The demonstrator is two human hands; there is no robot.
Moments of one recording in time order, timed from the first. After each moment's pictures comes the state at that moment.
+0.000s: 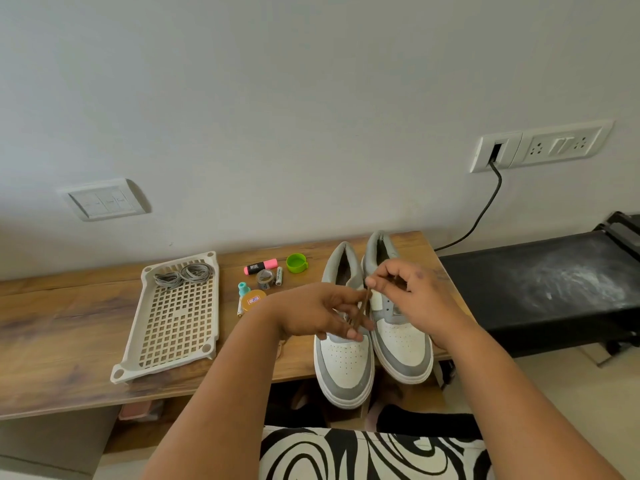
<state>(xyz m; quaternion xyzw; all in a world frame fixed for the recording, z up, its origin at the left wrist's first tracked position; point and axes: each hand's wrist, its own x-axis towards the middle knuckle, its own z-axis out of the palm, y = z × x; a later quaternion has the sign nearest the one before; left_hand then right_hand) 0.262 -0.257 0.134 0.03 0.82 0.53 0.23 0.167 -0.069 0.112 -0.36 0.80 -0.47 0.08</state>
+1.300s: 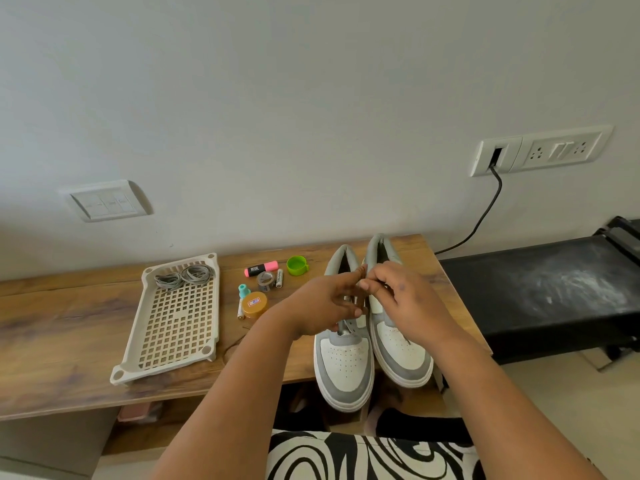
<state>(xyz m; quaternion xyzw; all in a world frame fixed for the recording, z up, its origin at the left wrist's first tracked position) 0.254 -0.244 0.126 -0.06 0.85 0.51 0.11 0.167 -0.081 0.096 -0.43 0.82 -0.38 -0.05</state>
